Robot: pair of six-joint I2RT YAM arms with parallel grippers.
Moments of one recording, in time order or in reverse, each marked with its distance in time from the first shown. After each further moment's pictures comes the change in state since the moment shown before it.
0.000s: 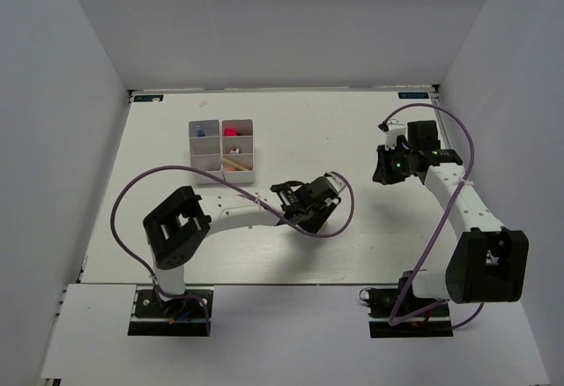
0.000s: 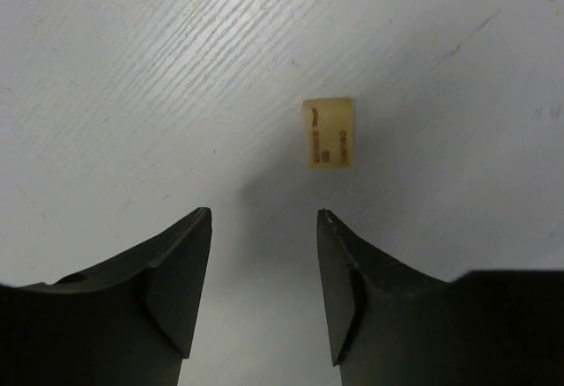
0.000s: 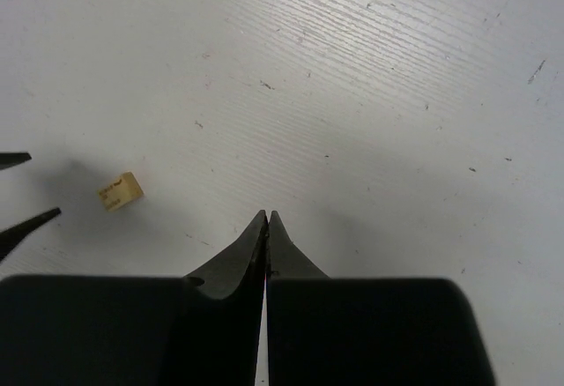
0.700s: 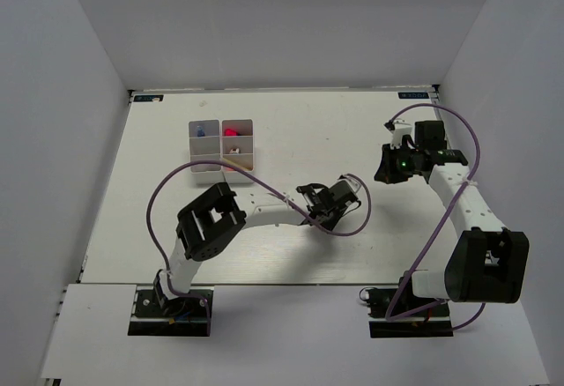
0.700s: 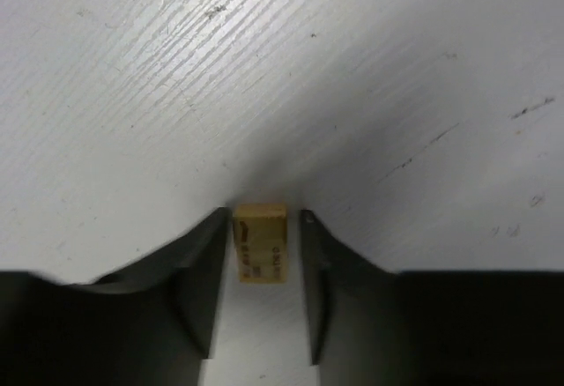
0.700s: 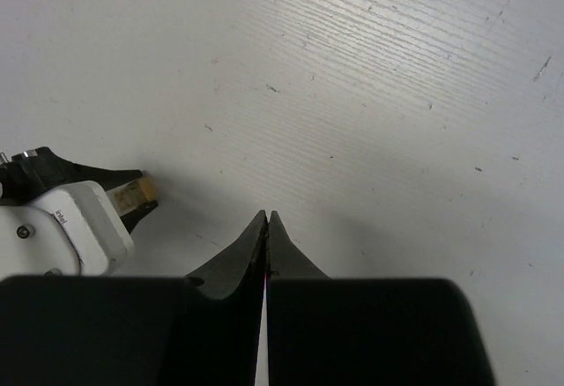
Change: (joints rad) left arm -0.037 0.248 0.198 0.022 -0.045 -0.095; right arm -0.060 0.000 0.000 -0.002 -0.076 0.010
